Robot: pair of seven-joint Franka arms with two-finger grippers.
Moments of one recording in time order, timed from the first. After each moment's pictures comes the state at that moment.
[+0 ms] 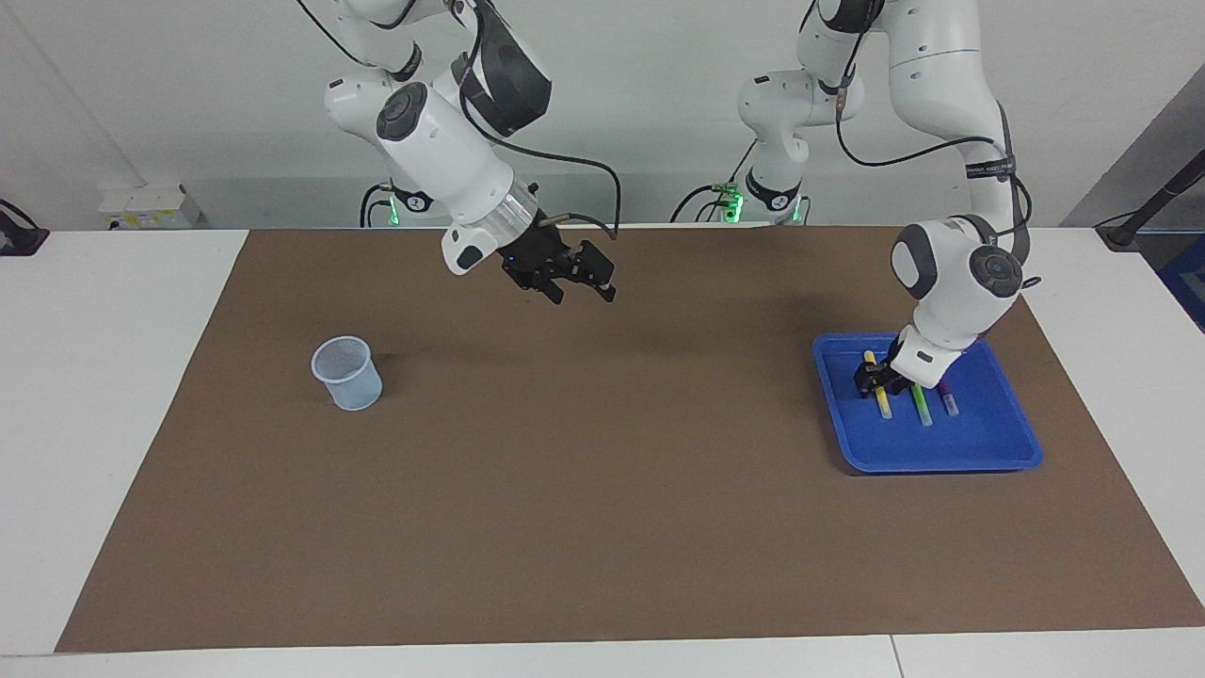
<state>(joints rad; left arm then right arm) 0.05 0.26 0.00 -2.08 -0.01 2.30 0.02 0.34 0.08 0.10 -1.85 0.57 2.14 0.58</state>
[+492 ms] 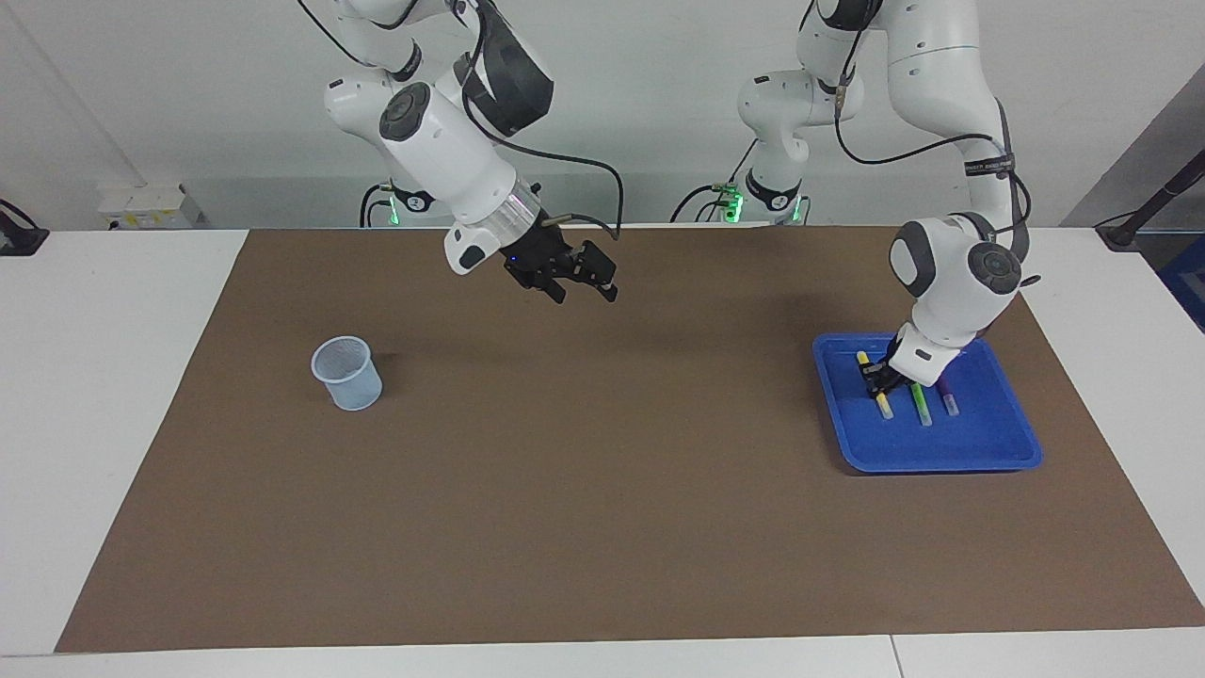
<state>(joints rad) 0.04 0.25 0.00 -2.08 -0.01 2.30 0.02 0.34 0.08 0.10 -1.85 0.57 2.14 0.59</state>
